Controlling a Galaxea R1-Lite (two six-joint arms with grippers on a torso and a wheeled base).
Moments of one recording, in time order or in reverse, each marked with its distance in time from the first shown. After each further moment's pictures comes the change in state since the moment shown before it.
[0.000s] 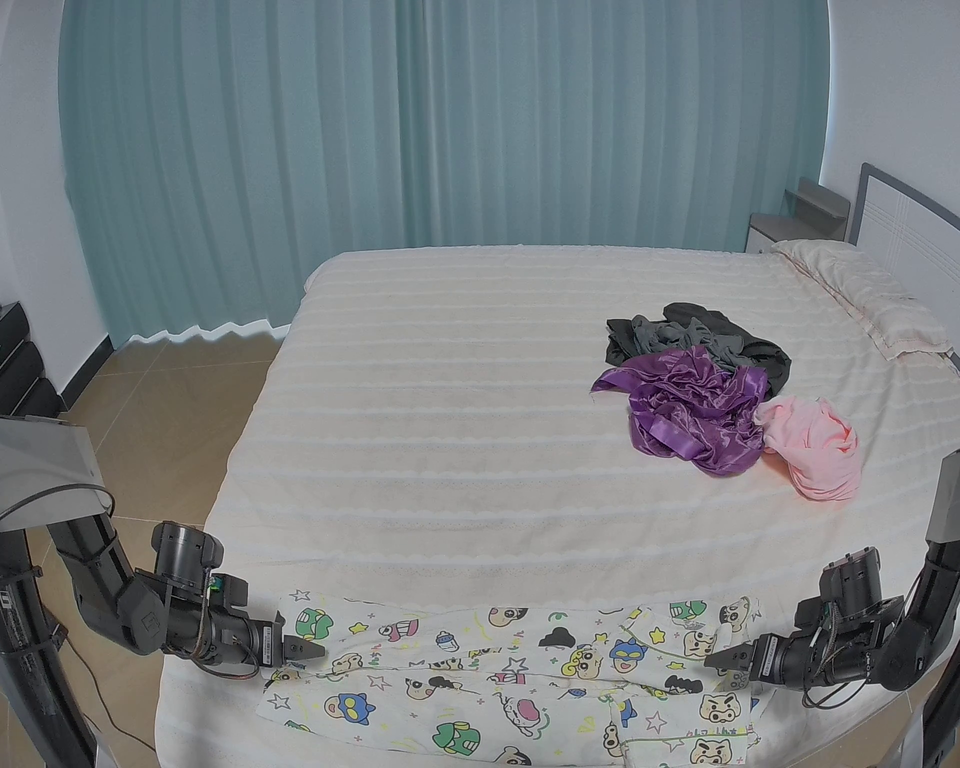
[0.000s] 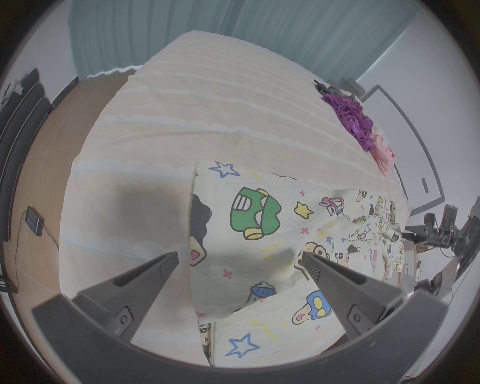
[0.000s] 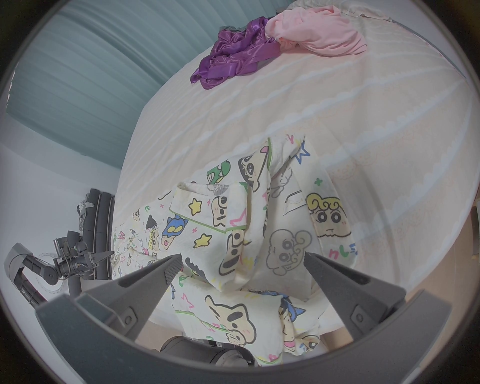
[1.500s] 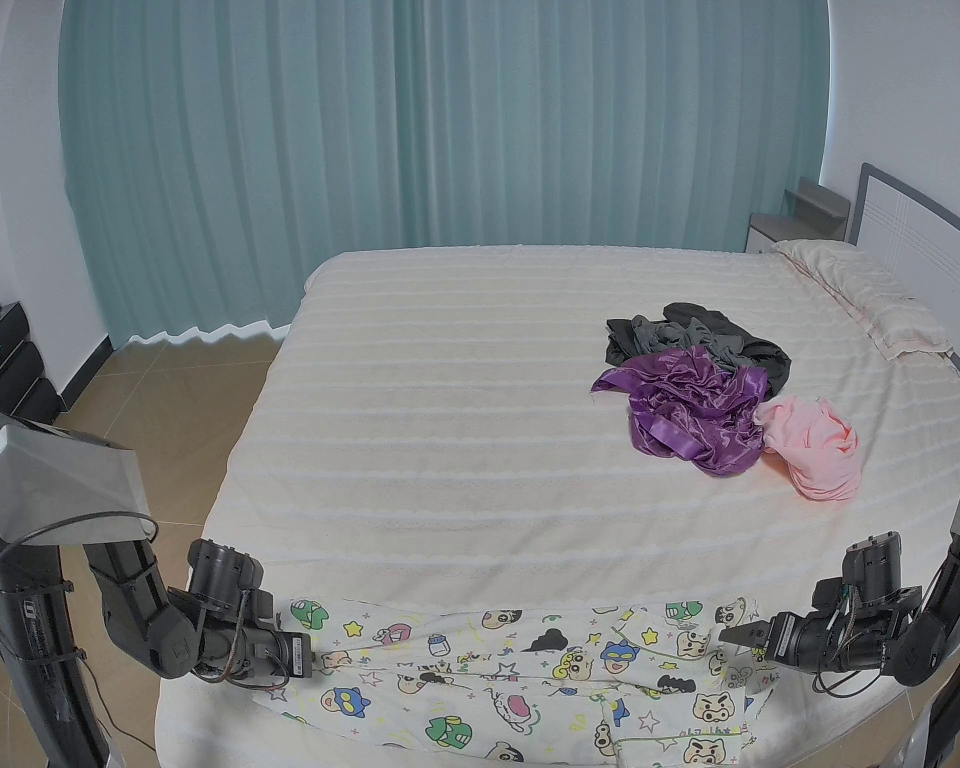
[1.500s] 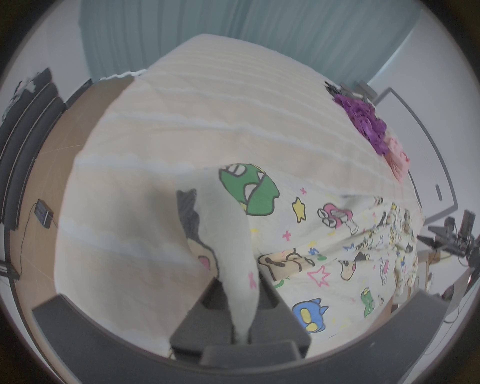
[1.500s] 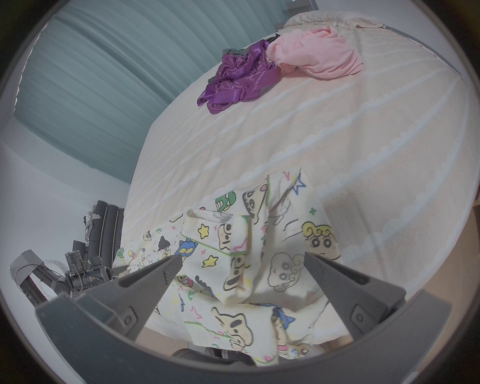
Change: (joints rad) left arm -0.107 0.050 0.027 -0.122 0.160 -0.135; right arm -0.049 -0.088 0.000 -0.009 0.008 0.000
